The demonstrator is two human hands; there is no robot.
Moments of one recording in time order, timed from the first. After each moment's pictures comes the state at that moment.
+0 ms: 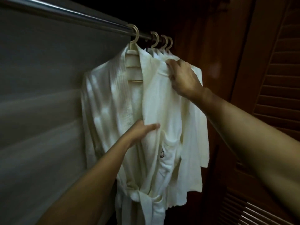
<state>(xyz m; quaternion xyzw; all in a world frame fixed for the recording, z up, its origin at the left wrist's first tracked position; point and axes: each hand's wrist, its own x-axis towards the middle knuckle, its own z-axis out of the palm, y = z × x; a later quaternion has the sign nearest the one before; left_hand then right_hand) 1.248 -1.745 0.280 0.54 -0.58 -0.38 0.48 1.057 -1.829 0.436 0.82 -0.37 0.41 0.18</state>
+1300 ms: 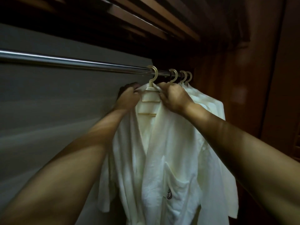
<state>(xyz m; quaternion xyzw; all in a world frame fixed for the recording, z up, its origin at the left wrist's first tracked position) 1.326 -1.764 0.497 0.65 -0.57 0.18 0.48 1.131 -1.849 0.503 0.88 -0.24 0.39 0.11</state>
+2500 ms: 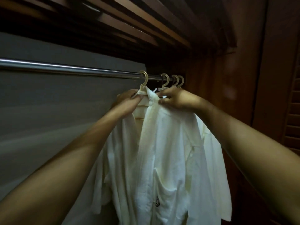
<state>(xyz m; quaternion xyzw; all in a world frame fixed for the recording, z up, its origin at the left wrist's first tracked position) 1.299 -1.746 0.497 0.65 -0.60 0.07 0.46 1.083 -1.838 0.525 0.93 -0.23 0.29 -0.04</state>
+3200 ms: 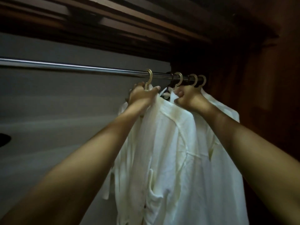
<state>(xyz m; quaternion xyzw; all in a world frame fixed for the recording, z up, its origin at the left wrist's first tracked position) 1.225 -1.785 0.509 0.72 -0.37 0.14 0.57 1.075 -1.911 0.522 0.89 -0.26 0.36 -0.11</state>
